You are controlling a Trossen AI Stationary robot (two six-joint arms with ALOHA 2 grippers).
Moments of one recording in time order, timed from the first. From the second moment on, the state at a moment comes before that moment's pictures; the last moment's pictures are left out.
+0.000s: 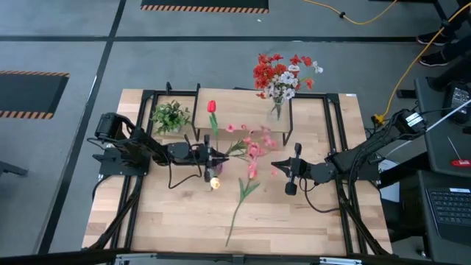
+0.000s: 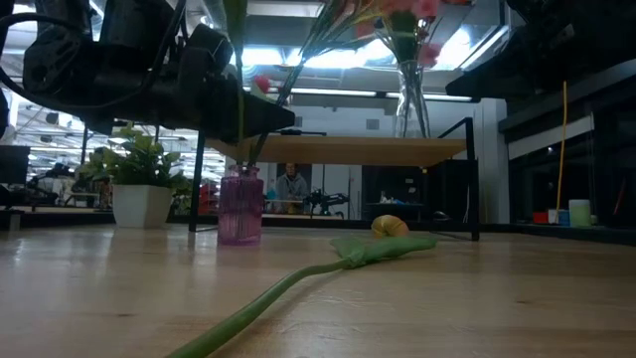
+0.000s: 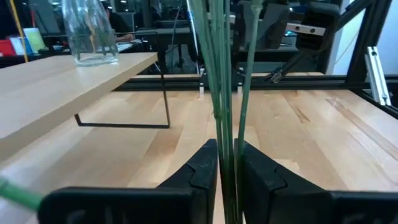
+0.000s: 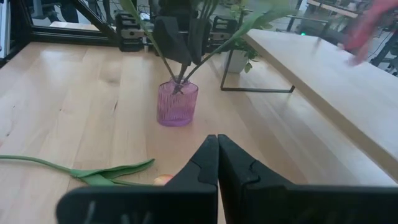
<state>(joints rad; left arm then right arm) -0.08 1.67 0.35 1.26 -0.18 0.00 0.49 1.14 0.38 0.41 0.73 0.10</state>
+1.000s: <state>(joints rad) -0.08 1.67 0.35 1.32 -0.23 0.04 0.49 1.14 0.38 0.41 0.70 0.10</state>
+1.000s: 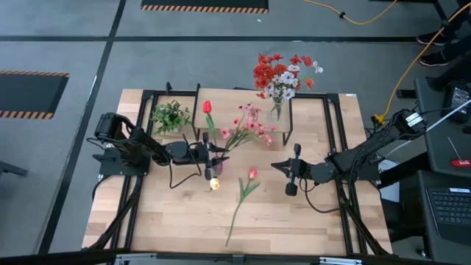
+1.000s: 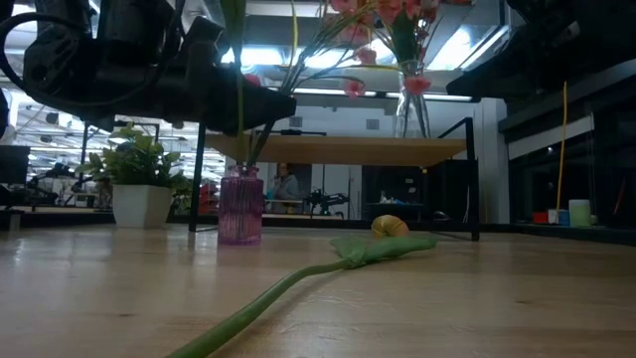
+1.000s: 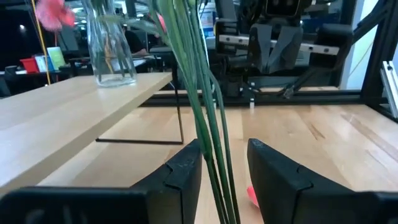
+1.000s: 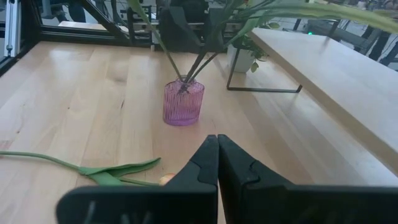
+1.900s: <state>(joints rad) -0.10 1.66 0.35 1.39 -0.27 0.00 0.49 1.14 0.38 0.41 0.70 0.11</state>
